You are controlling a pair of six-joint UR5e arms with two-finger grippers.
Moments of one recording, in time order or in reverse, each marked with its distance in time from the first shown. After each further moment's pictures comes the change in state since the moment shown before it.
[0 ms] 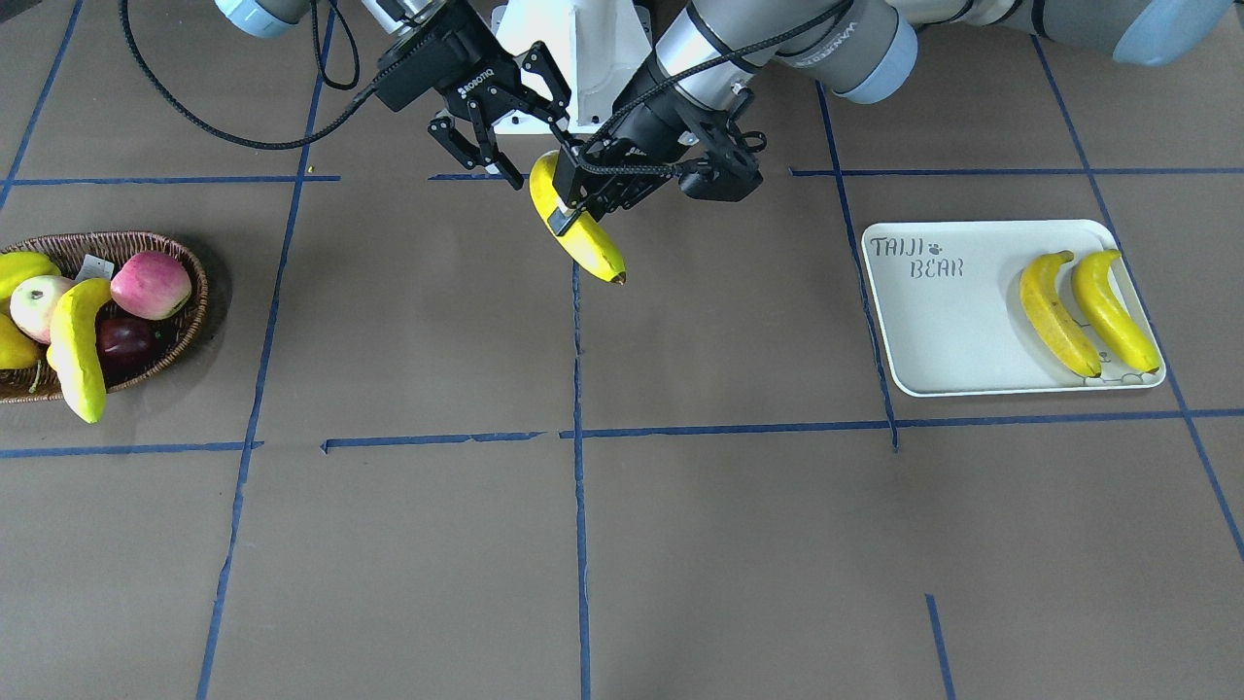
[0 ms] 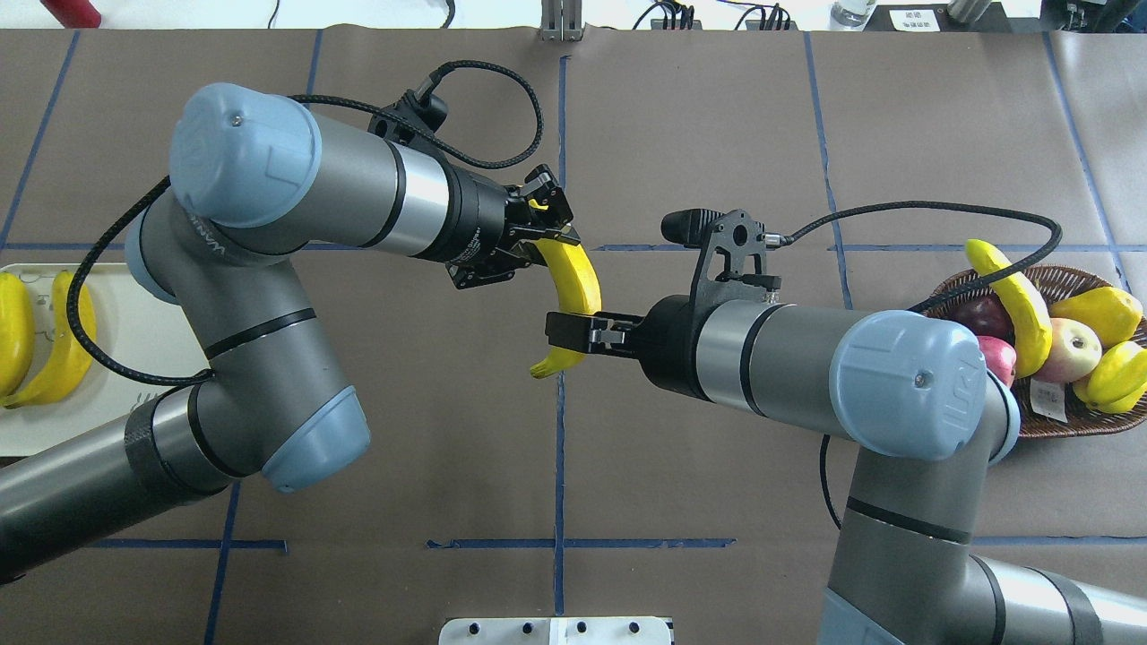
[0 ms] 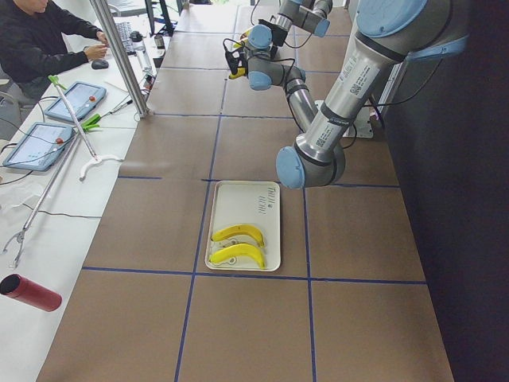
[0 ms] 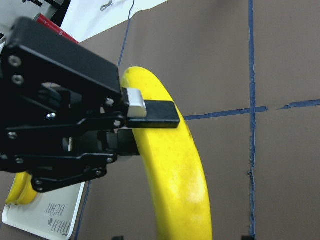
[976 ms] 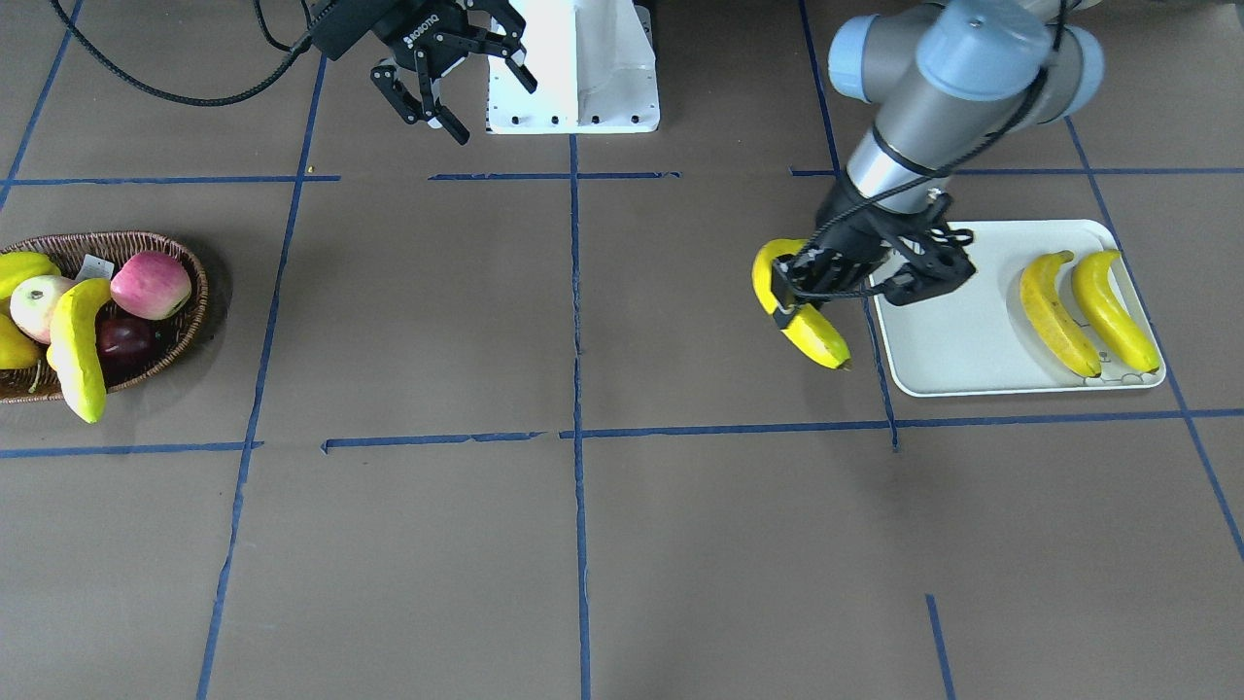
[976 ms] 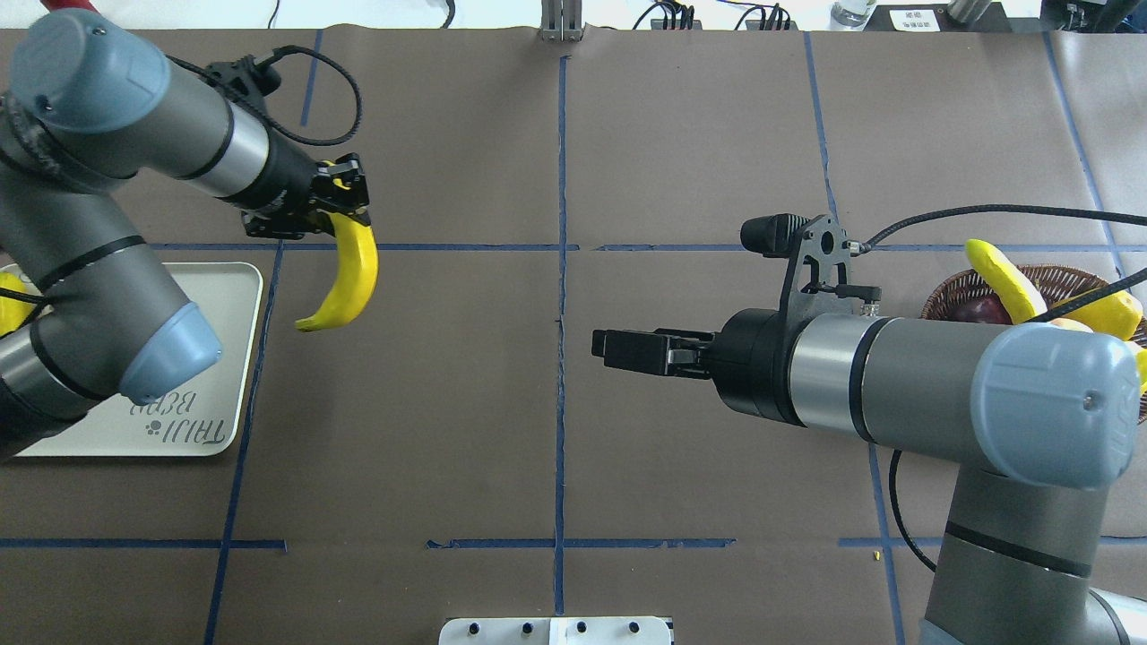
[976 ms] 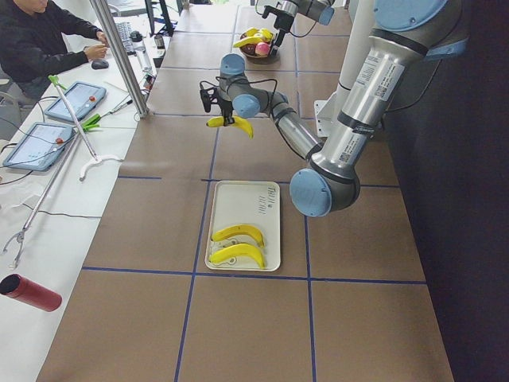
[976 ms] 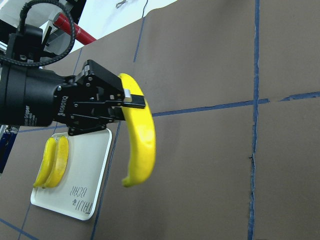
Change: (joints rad) left arm -0.238 0.272 -0.023 0.283 -0.155 0.518; right arm 0.013 -0.128 0.147 0.001 0.043 0.000
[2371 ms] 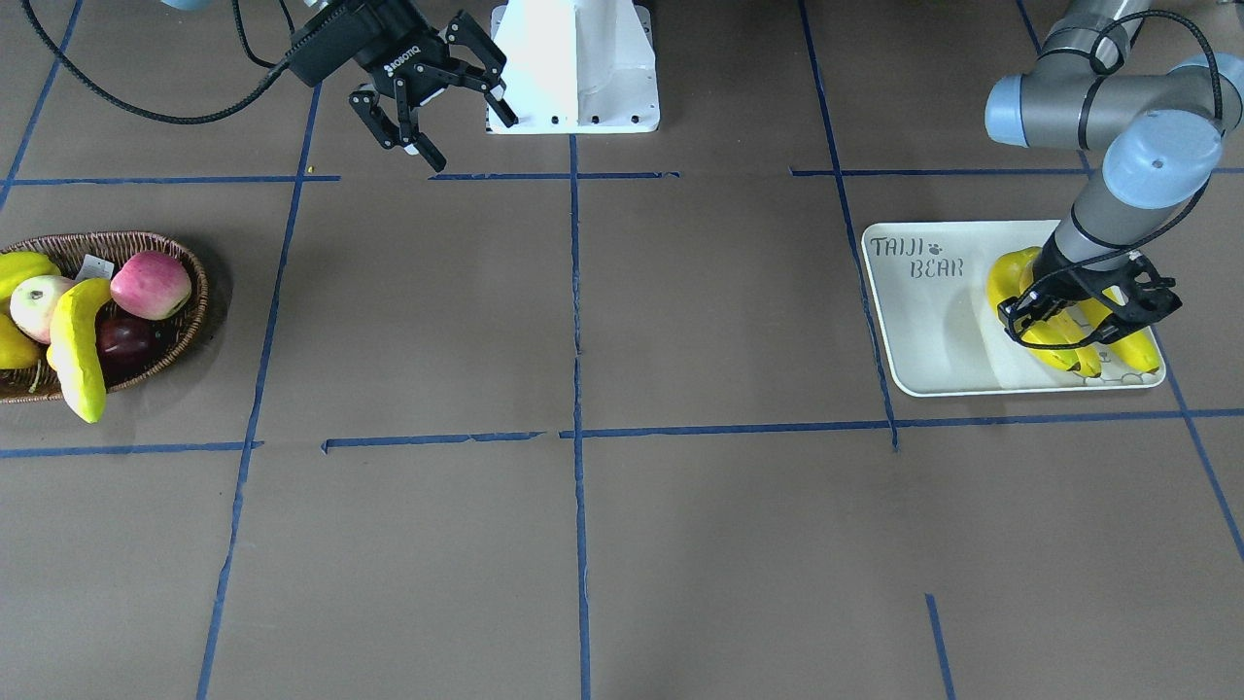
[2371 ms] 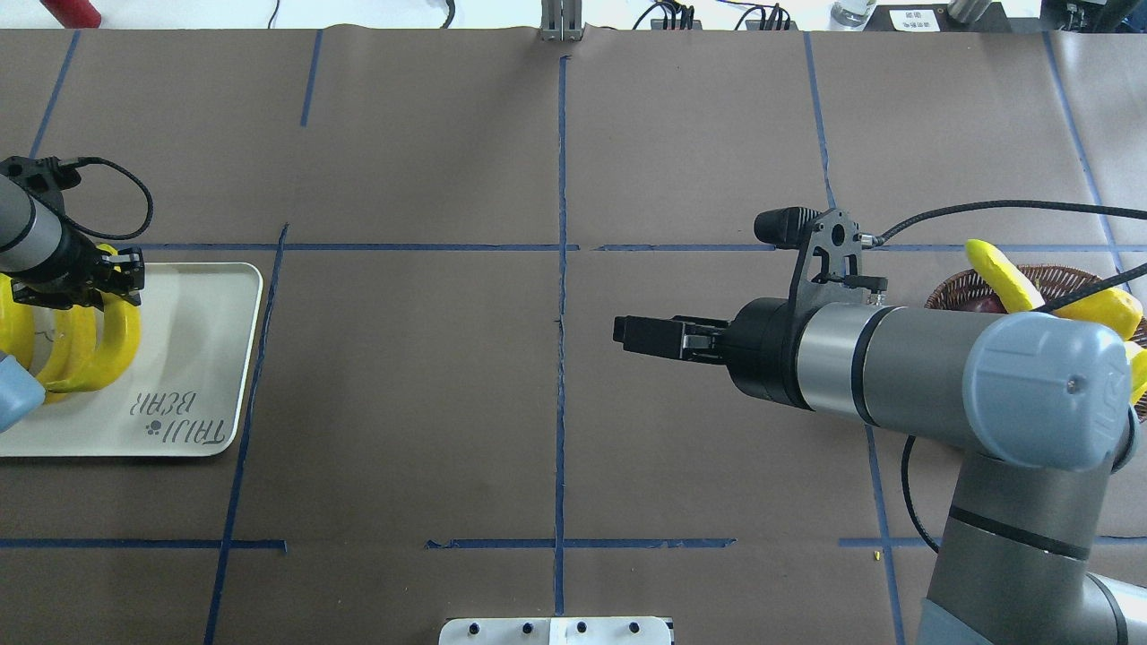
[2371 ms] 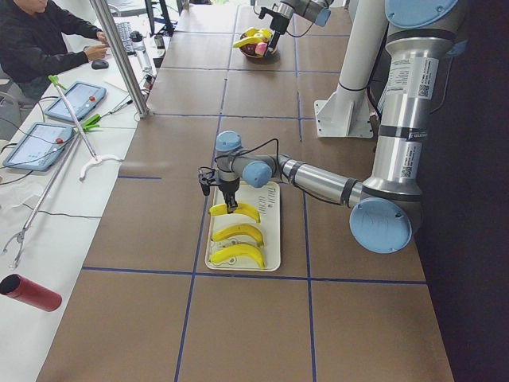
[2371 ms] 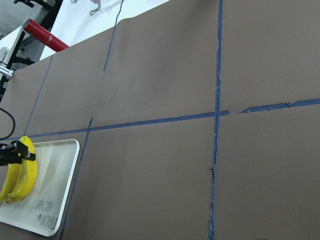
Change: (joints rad) left arm -0.074 0.316 0.130 -0.031 0.086 0.239; right arm 0.032 -0.021 -0.025 -0.002 -0.004 -0.001
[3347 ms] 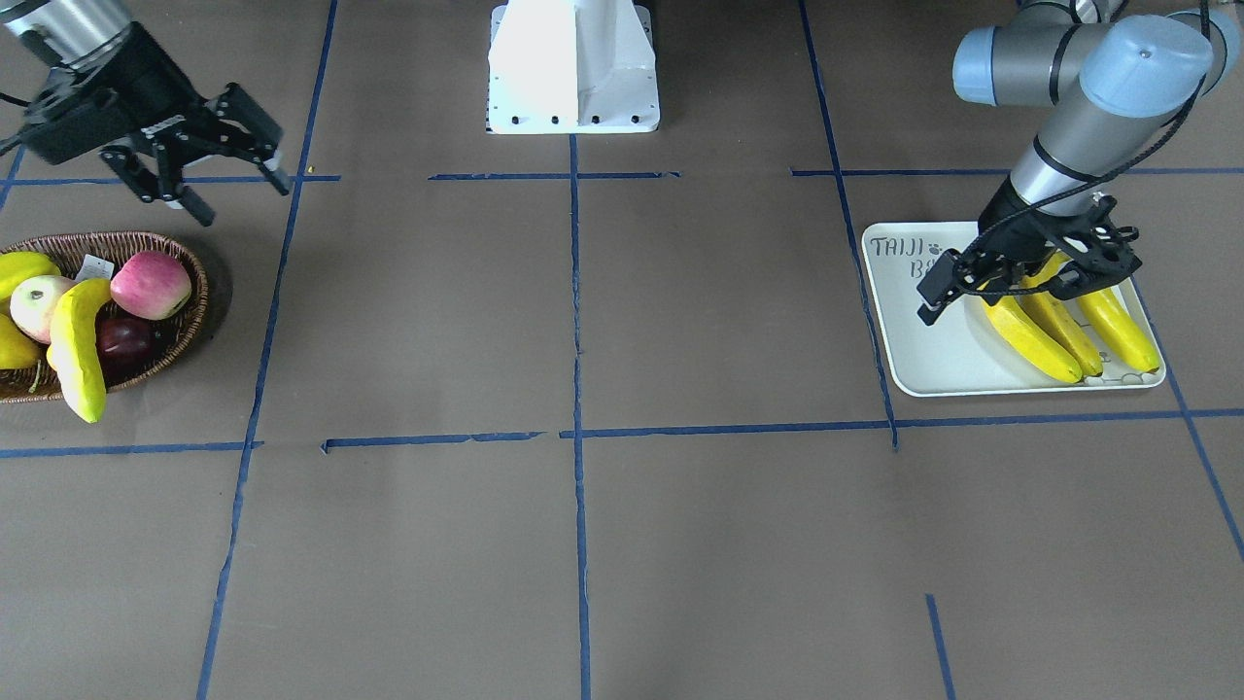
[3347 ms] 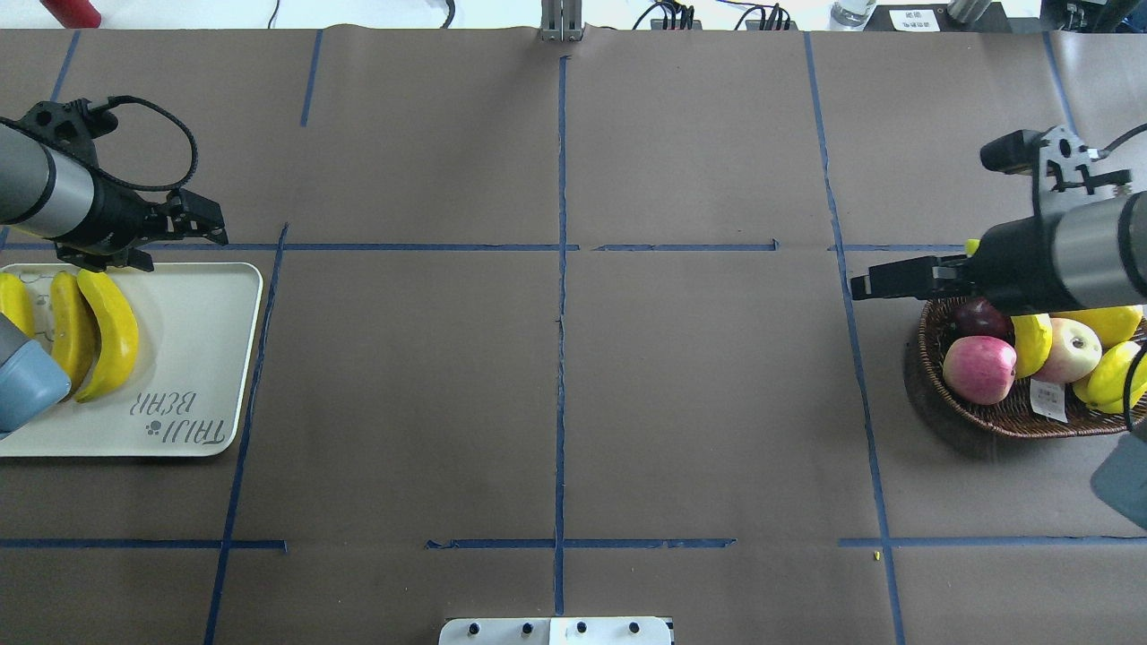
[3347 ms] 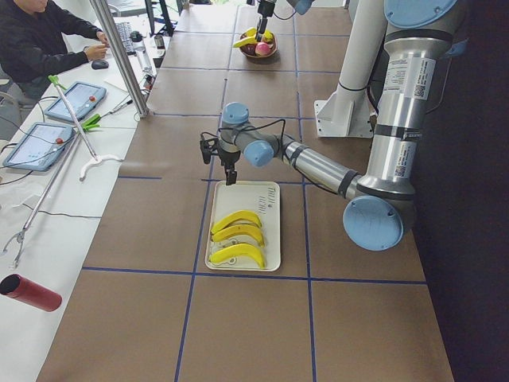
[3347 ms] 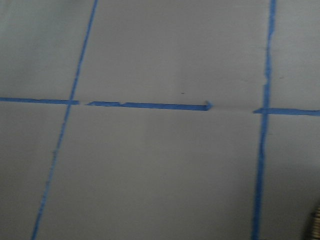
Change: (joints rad) left arm 0.031 -0.101 -0.201 -0.050 -0.052 -0.170; right arm 0.468 -0.329 -0.038 -0.013 0.534 -0.383
